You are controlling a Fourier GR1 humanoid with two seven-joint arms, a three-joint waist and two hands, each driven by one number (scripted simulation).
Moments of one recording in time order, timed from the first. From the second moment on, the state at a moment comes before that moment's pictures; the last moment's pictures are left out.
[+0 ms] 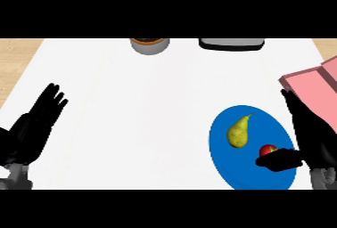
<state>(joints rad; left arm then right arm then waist) -0.04 0.46 -0.07 -1.61 0.45 0.13 0.16 -0.14 -0.53 0.29 -1.95 0.55 0.09 0.98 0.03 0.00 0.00</state>
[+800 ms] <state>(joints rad) -0.02 0.45 -0.02 -1.61 0.43 0.10 0.18 -0.30 -0.37 0.30 -1.79 0.47 0.22 1.10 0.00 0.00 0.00</state>
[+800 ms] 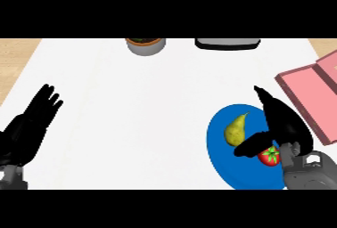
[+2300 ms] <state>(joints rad) -0.04 0.36 0.08 -1.60 0.35 0.02 0.22 -0.37 -0.21 0.25 -1.57 0.68 0.31 1.03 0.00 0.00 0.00</state>
